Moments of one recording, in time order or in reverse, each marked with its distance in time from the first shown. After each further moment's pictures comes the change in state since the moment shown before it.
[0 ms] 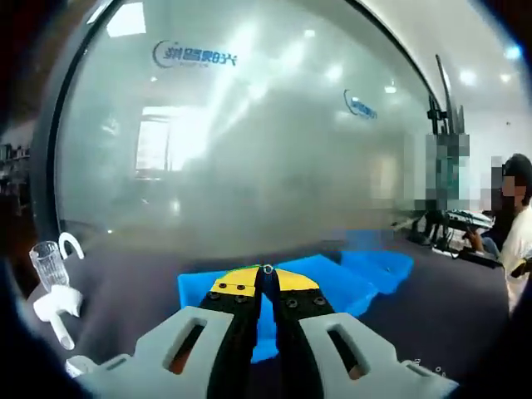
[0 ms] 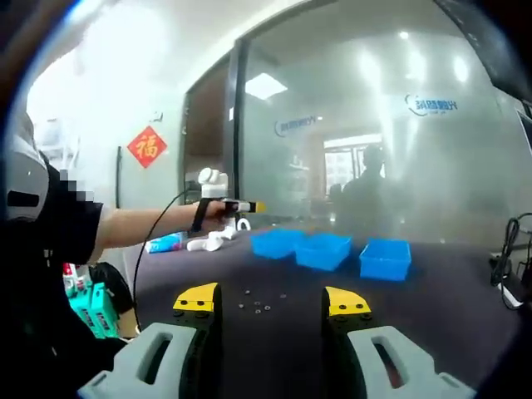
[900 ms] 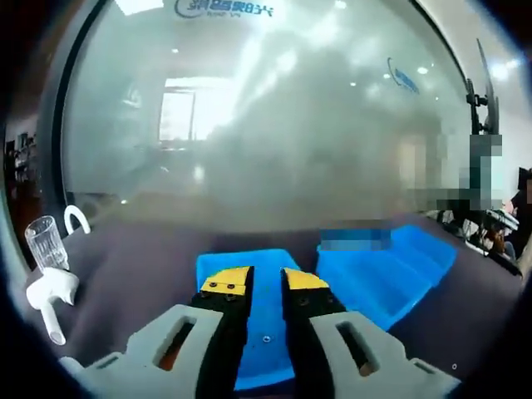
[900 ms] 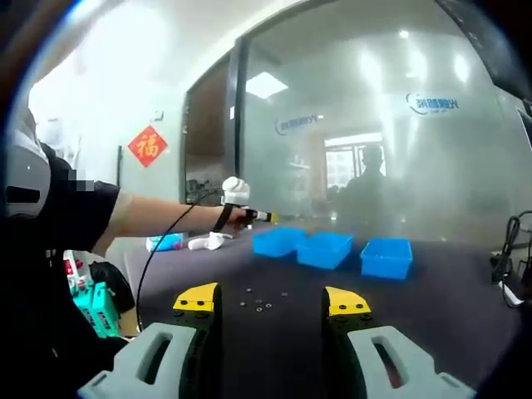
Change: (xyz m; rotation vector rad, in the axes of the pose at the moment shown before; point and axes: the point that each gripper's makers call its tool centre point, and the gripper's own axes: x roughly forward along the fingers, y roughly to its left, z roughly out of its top) left arm 0.041 0.036 -0.049 -0.104 0.142 0.114; right arm -0.001 -0.001 -0.005 0.005 0.007 0.002
